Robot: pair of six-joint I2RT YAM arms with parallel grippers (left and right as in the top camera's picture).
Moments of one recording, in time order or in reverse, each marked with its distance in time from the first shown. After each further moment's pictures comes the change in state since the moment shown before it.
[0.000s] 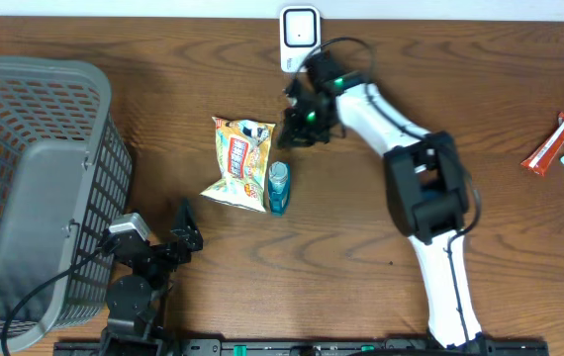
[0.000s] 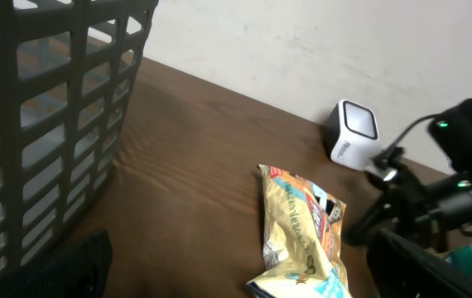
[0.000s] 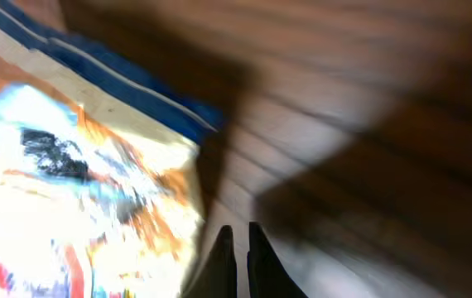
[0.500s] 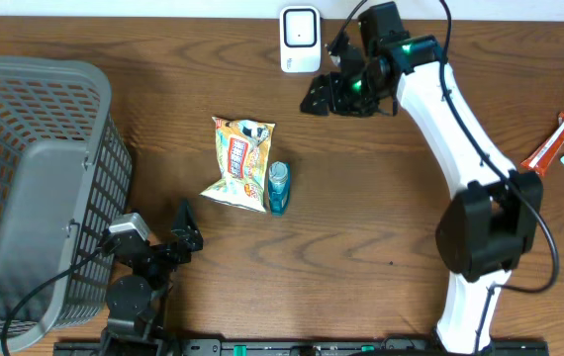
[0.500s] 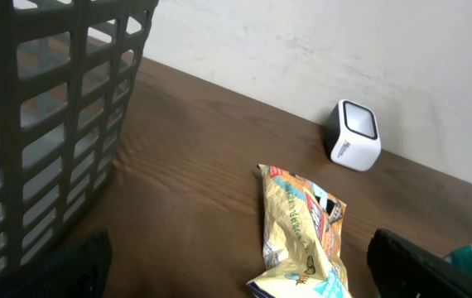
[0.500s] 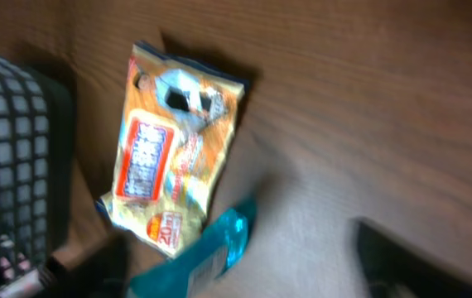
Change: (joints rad) left arm 0.000 0.000 0.000 0.000 0.000 0.000; right arm -0.083 -0.365 -0.005 -0.242 0.150 -0.100
